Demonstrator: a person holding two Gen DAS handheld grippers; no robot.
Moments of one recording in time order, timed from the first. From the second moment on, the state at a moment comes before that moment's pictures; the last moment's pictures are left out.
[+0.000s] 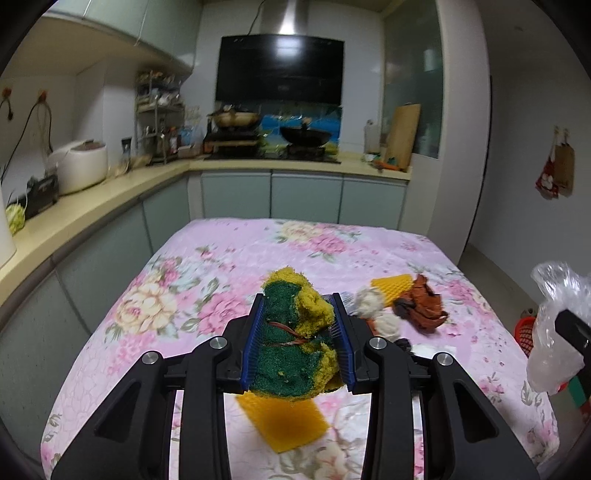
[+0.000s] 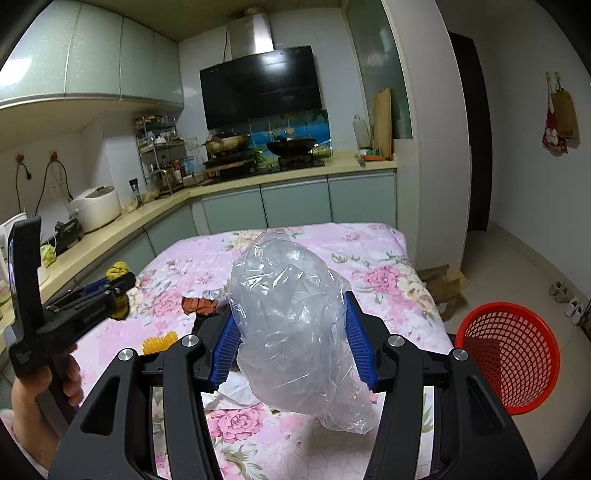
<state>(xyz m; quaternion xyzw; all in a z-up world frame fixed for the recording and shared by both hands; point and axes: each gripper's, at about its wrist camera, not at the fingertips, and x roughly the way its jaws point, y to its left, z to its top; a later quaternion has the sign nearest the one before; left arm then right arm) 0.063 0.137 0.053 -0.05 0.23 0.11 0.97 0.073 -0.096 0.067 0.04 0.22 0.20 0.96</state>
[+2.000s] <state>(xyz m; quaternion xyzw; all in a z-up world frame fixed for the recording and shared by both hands) 0.201 -0.202 0.002 0.03 0.37 -0.26 0.89 0.142 -0.347 0.011 0.21 0.31 -0.07 0.93</state>
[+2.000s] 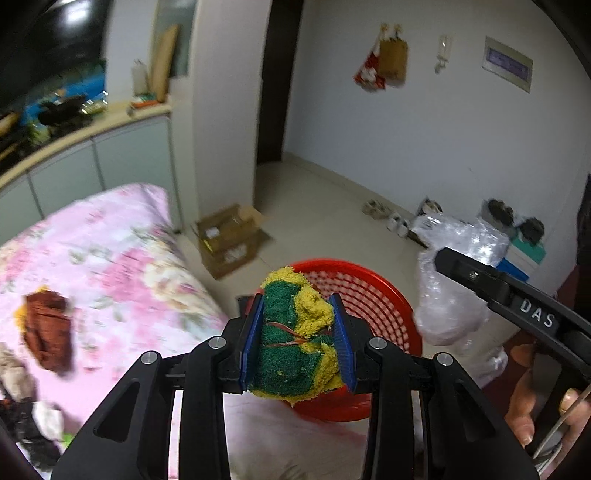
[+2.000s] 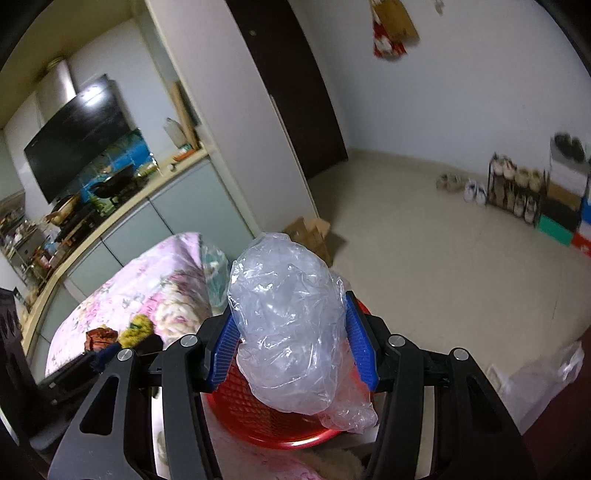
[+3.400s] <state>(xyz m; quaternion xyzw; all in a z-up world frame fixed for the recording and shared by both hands) 0.159 -0.141 0.034 0.04 0.30 -0.18 0.93 0.123 -0.326 0.039 0.20 0.27 -0.06 0.94</state>
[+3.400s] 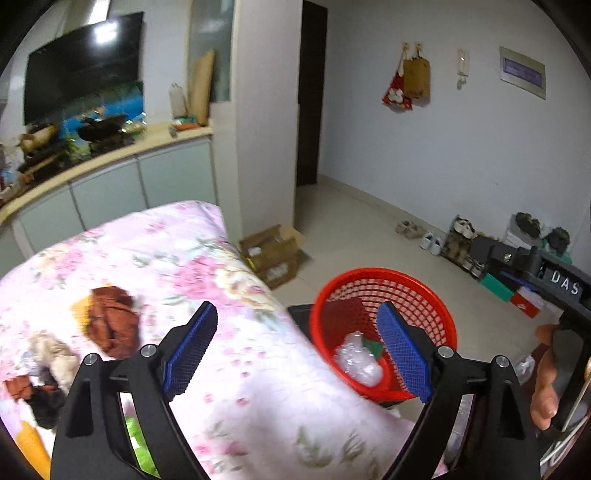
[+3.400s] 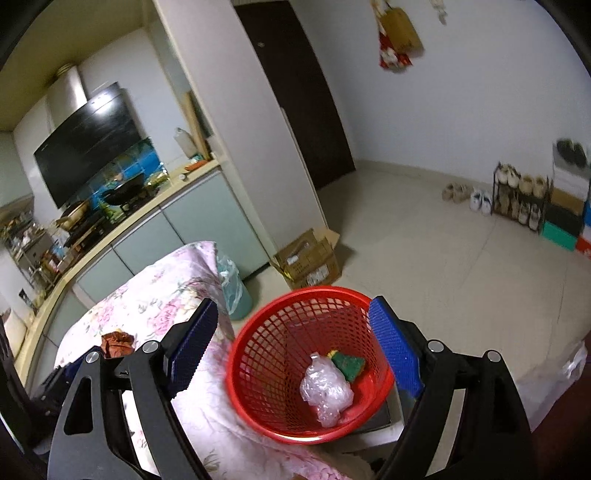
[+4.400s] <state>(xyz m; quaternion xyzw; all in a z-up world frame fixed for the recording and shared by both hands) 0.083 0.135 0.067 -0.08 0.29 0.08 0.95 0.078 -0.200 0.074 0.12 0.22 0.08 0.96</state>
